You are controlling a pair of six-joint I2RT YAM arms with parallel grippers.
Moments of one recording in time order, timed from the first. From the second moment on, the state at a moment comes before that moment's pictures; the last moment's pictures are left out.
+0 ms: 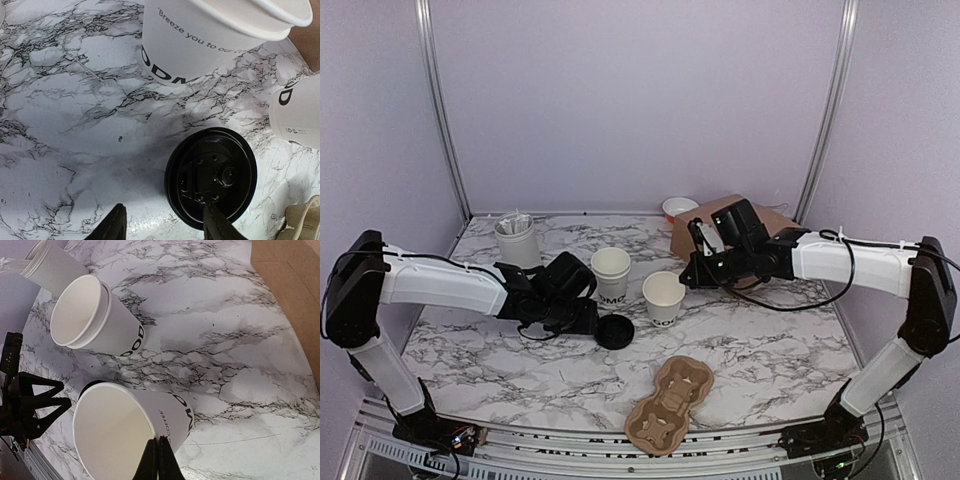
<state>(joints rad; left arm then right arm) -0.92 1.66 0.99 -0.32 -0.19 -0.74 0.69 1.56 1.12 -0.34 -0.15 0.49</state>
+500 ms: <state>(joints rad) -0.96 1.72 1.04 -0.38 -0.21 -0.74 0.66 1.56 1.05 -0.32 -0.13 0.51</state>
